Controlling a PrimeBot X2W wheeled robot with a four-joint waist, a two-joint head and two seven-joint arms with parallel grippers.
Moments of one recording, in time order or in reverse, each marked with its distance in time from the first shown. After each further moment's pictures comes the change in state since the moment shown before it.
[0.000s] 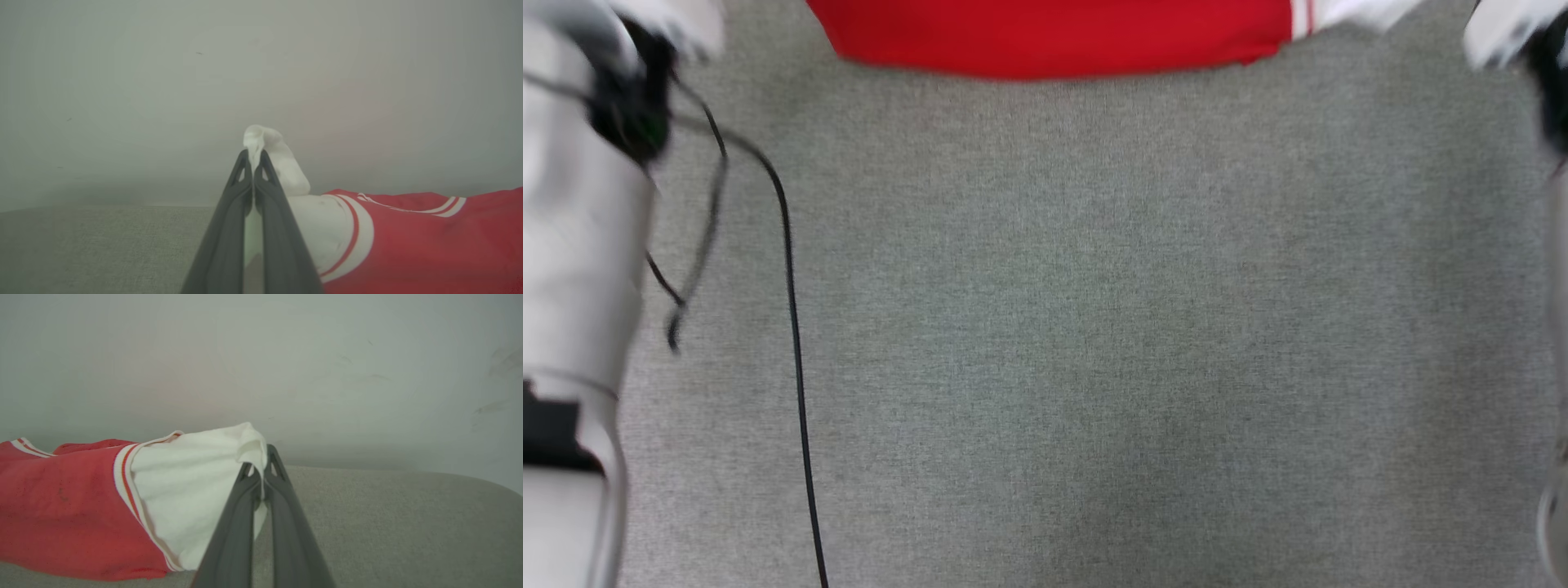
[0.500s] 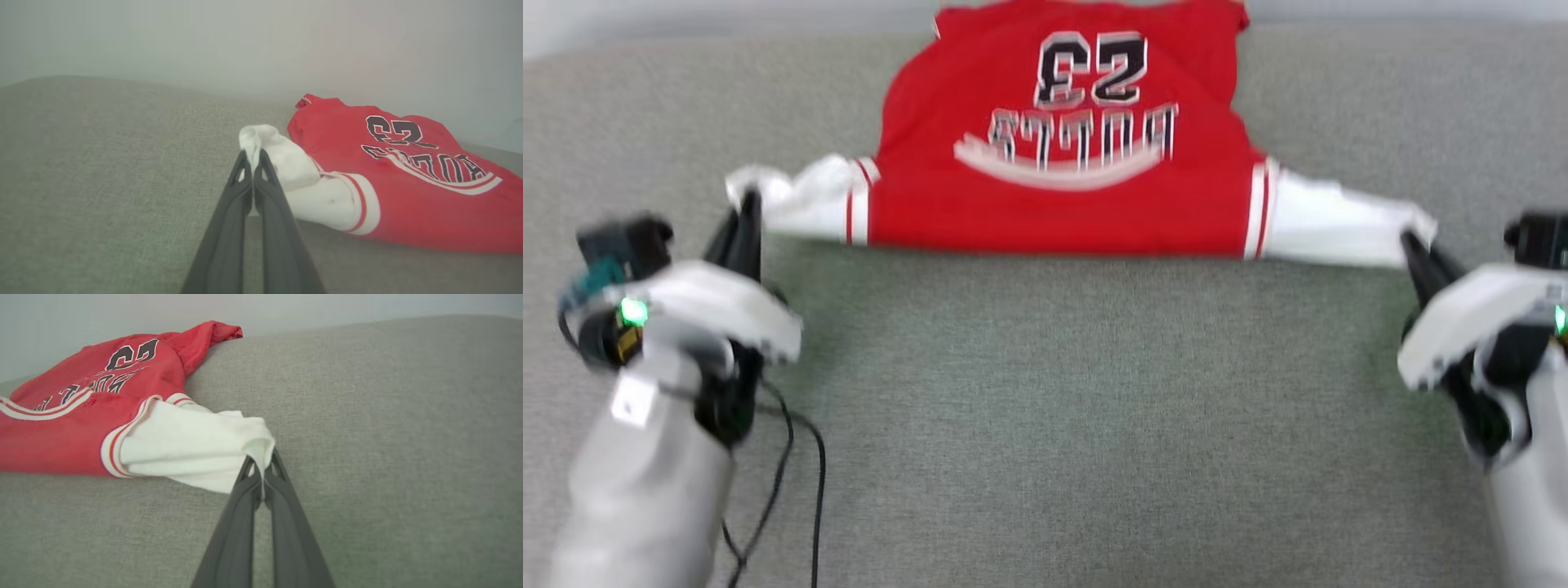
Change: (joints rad) left arm 0.579 -0.015 0.103 -0.225 0.001 0.030 -0.001; right arm 0.600 -0.017 0.030 -0.216 0.185 0.000 0.039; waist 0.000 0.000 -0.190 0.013
